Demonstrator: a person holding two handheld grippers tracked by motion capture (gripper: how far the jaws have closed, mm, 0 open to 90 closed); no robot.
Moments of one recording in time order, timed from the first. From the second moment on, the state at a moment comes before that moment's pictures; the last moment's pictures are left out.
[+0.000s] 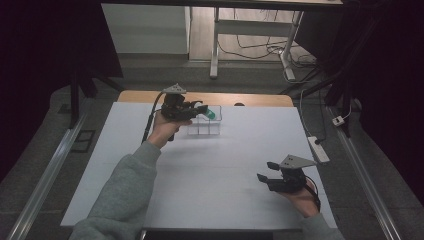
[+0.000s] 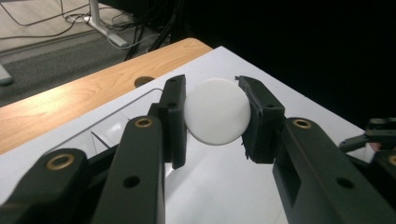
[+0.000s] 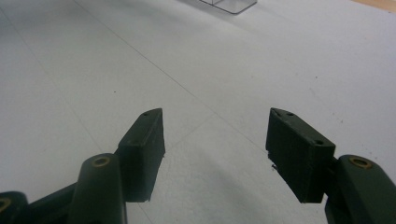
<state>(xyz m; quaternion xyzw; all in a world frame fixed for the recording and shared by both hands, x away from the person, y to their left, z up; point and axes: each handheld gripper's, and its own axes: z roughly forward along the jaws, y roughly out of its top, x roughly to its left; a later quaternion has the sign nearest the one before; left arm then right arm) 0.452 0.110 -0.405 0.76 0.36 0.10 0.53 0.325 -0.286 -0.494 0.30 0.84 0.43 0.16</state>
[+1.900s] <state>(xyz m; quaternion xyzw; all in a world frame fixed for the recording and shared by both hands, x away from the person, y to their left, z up) 0.399 0.139 -0.446 0.82 0.36 0.14 0.42 0.326 -0.292 -0.502 0.31 0.84 0.41 0.18</state>
